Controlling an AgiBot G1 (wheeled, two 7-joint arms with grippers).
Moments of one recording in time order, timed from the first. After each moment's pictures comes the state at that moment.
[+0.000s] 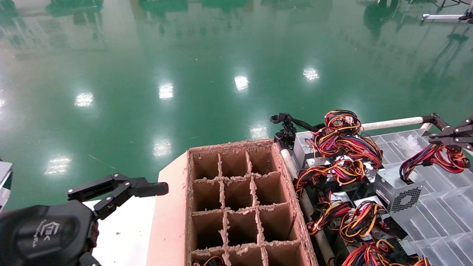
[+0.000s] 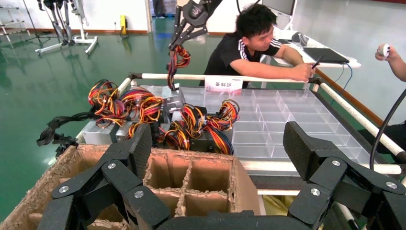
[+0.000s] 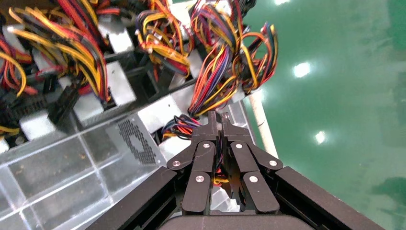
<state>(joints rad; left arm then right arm) -1.10 0.58 0.37 -1.26 0.66 1.46 -0.14 2.33 -0.71 -1.27 0.09 -1.36 -1.53 -0.63</state>
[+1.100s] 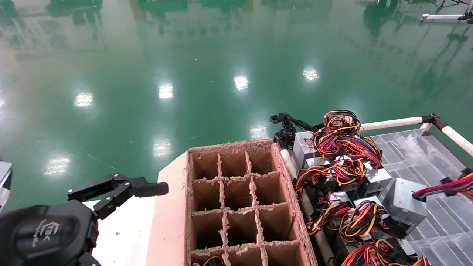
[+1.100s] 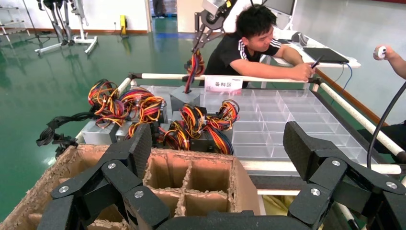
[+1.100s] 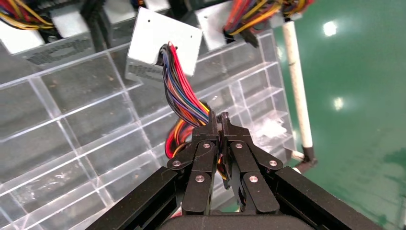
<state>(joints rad) -1.10 0.58 0.37 -1.26 0.66 1.46 -0.14 2.39 -0.71 -1.37 0.03 -1.50 -1.54 -0.71</state>
